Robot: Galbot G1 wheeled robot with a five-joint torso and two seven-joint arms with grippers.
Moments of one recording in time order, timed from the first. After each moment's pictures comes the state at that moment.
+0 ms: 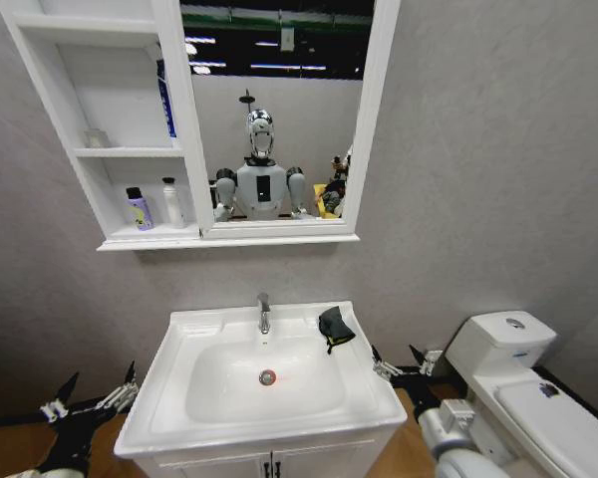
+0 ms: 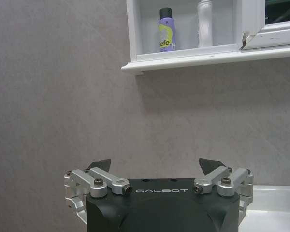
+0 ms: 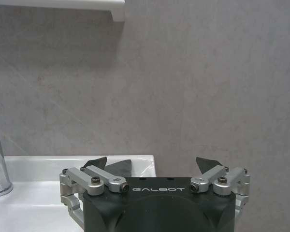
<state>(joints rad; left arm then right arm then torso) 1.75 -1.47 -0.98 -2.41 -0.31 0.17 -0.05 -1.34 1.28 0.63 2.09 0.32 -0.33 0.04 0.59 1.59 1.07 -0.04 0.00</state>
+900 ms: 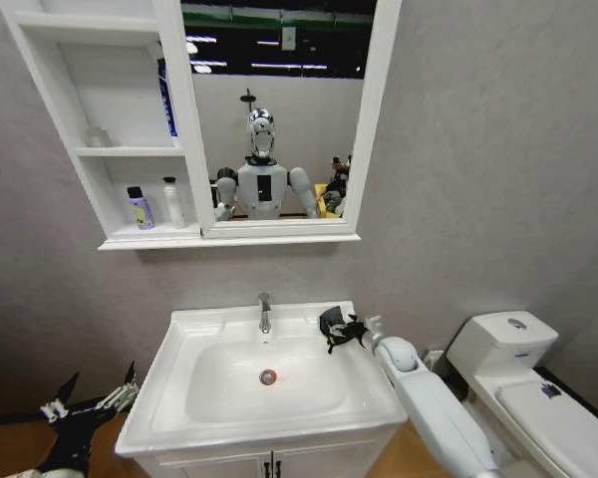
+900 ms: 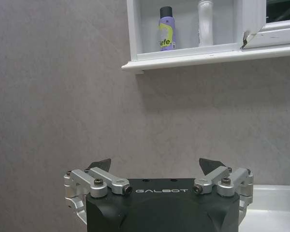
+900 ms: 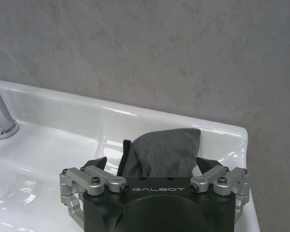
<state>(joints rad) 1.75 -1.47 -0.98 -2.41 -0.31 0.17 -0.05 -0.61 1.18 0.21 1.27 0.31 -0.44 -0.19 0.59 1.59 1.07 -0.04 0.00</state>
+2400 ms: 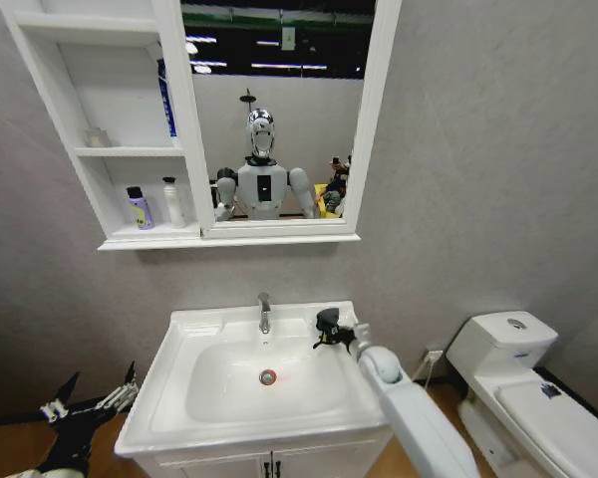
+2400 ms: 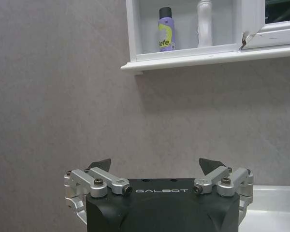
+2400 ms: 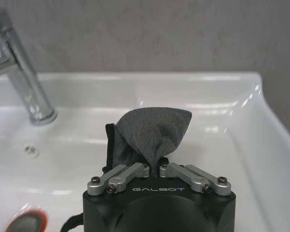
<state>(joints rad) 1.75 -1.47 -0.98 -2.41 -0.31 0.17 -0.05 -0.89 1.24 0.17 1.62 0.50 -0.55 0.20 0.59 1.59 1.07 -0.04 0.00</state>
